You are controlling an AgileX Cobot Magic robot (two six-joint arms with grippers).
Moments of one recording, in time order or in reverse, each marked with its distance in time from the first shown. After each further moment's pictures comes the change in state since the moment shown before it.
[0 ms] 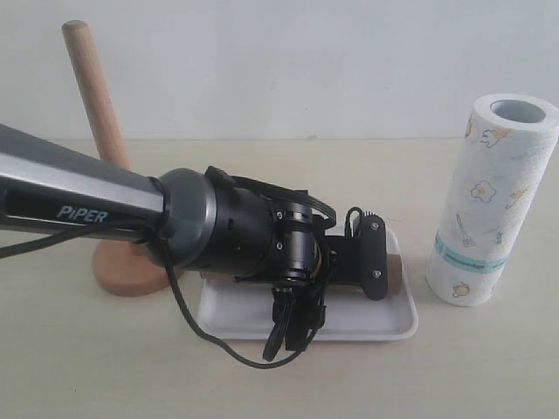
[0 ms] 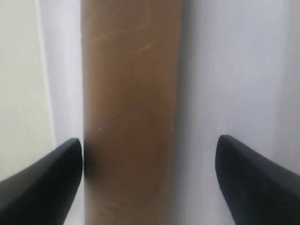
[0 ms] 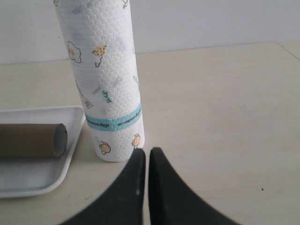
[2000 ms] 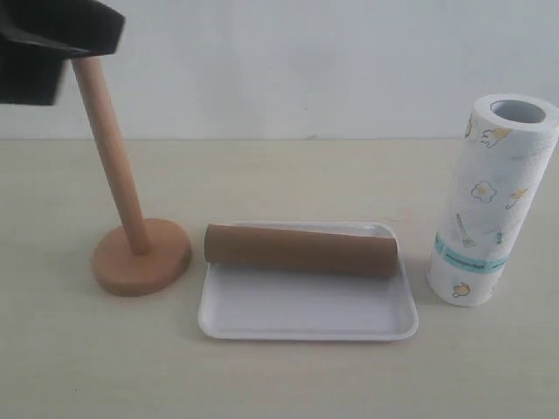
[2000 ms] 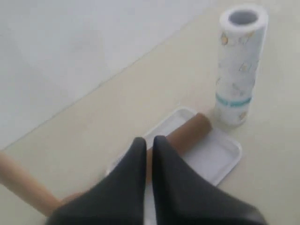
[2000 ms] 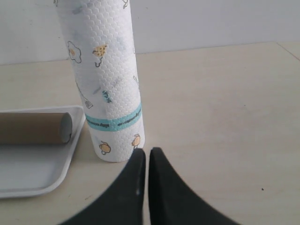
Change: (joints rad) left arm 0.000 -1.138 0.243 -0.419 0.185 -0.354; right arm 0.000 0.000 0.000 0.000 0.000 0.000
